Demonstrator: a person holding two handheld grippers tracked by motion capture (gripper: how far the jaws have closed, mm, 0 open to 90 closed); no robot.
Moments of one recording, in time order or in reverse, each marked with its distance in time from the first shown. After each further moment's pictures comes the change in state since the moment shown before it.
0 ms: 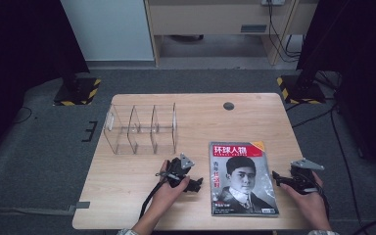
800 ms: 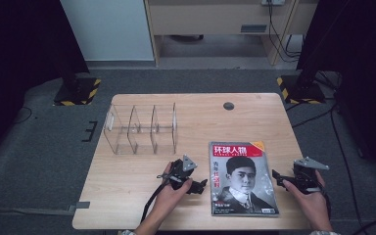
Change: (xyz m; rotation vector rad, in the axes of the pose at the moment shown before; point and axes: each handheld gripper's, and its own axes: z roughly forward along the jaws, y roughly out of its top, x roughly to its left) left arm -0.016 0.006 -0.009 -0.053 -0.052 0.007; right arm 0.002 0.008 -0.012 -0.050 0.030 0.031
